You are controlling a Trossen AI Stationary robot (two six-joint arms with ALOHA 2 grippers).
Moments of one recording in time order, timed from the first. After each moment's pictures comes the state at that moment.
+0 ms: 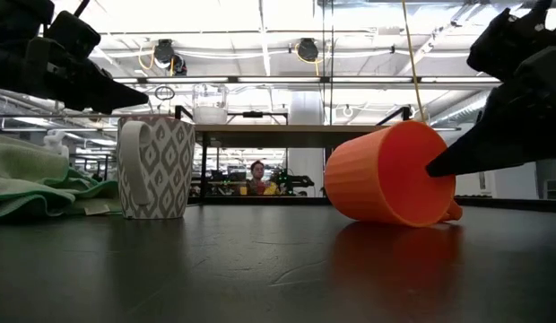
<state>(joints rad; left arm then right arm) -0.08 0.43 0.07 0.21 -0.21 0.08 0.74 1.67 0.59 0.07 0.97 0.95</state>
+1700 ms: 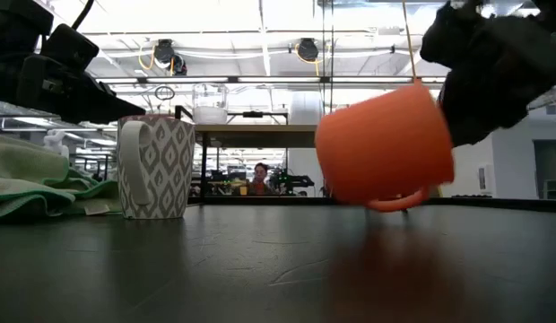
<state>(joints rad) -0.08 0.43 0.01 0.24 -0.21 0.09 0.57 1.49 0.58 0.07 0.65 0.72</state>
